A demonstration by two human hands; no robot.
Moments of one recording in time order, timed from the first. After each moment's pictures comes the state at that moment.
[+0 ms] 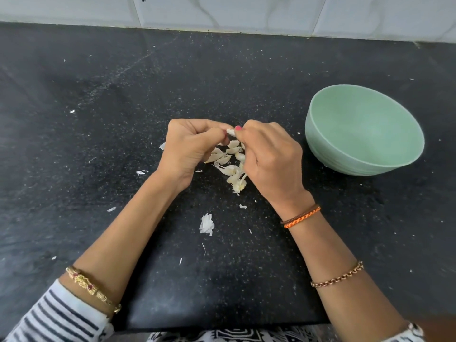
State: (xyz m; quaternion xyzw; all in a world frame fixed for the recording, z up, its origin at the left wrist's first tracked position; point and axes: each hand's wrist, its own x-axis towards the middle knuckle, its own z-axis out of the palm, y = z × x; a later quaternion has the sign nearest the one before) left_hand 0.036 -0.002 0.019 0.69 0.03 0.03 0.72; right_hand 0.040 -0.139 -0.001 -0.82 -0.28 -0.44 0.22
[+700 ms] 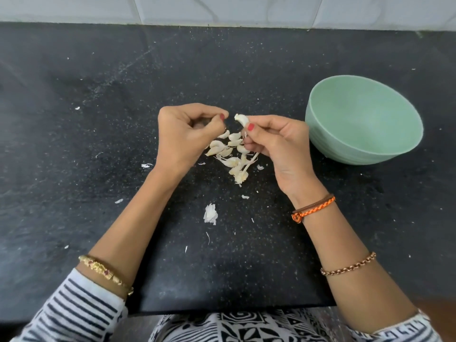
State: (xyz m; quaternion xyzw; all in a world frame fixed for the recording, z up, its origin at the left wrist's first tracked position) left_hand 0.029 0.005 0.016 0.76 -0.05 0.19 0.62; right_hand 0.026 -0.143 0.019 -0.68 -0.03 0.00 0.73
